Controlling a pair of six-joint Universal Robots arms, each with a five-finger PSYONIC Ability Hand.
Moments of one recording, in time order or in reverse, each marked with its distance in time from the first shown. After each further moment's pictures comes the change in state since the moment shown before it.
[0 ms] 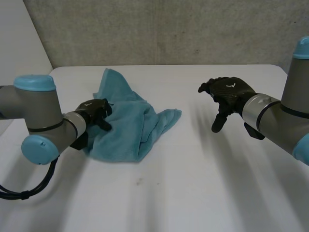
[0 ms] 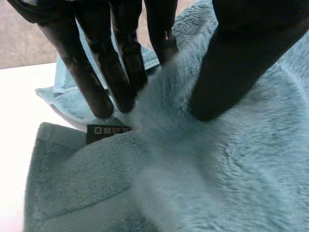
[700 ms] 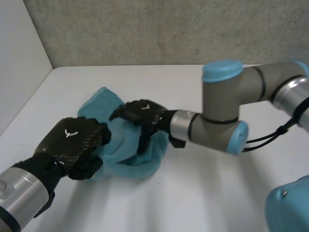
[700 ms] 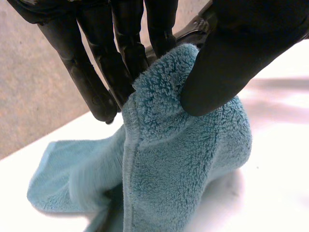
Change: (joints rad) left arm -0.146 0.968 -0.754 -0.073 -0.002 0.259; right arm 0.255 0.512 -0.594 0.095 -0.462 0.121; left_hand 0.003 0.114 0.124 0.120 0.060; right_hand 0.000 0.000 0.000 0.000 0.000
